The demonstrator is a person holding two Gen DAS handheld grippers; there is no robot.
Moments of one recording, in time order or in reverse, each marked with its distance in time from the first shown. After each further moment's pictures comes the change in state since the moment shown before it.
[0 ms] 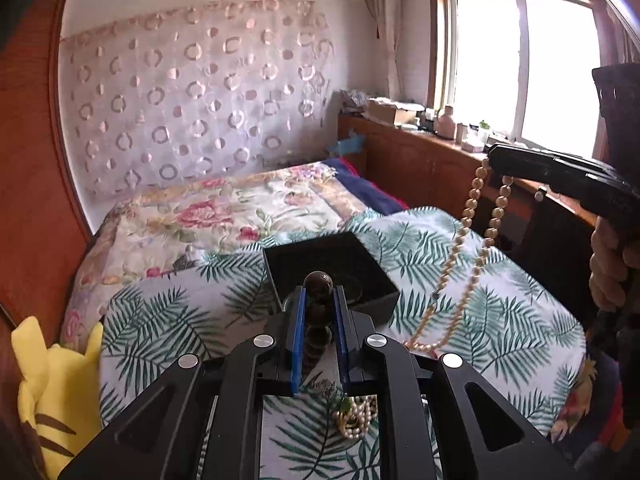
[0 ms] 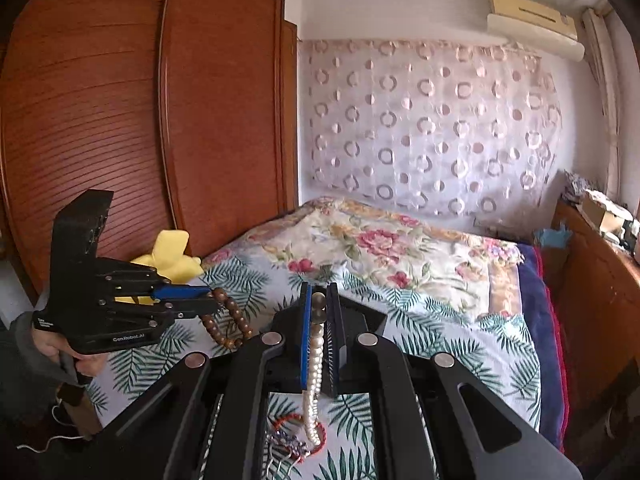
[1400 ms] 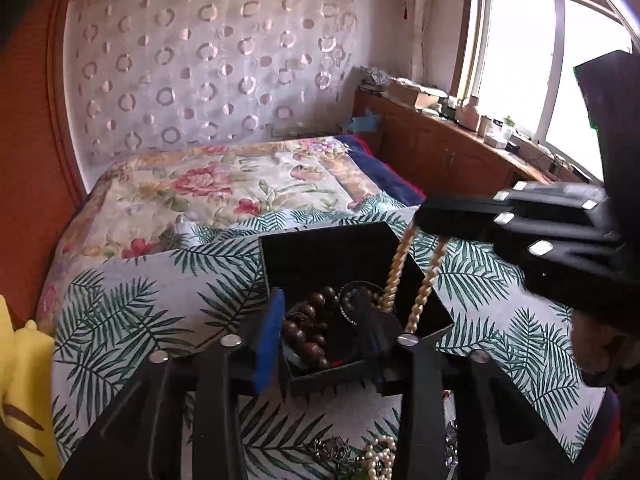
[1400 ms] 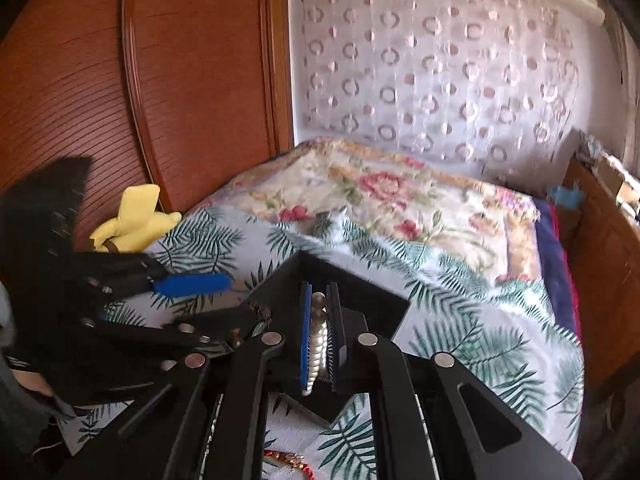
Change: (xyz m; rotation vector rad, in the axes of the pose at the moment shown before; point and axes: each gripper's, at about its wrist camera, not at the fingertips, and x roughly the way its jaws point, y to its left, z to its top) left arm 0.100 0.022 0.002 -0.101 0.092 0.007; right arm 0.146 -0.010 -0.016 0.039 0.243 0.003
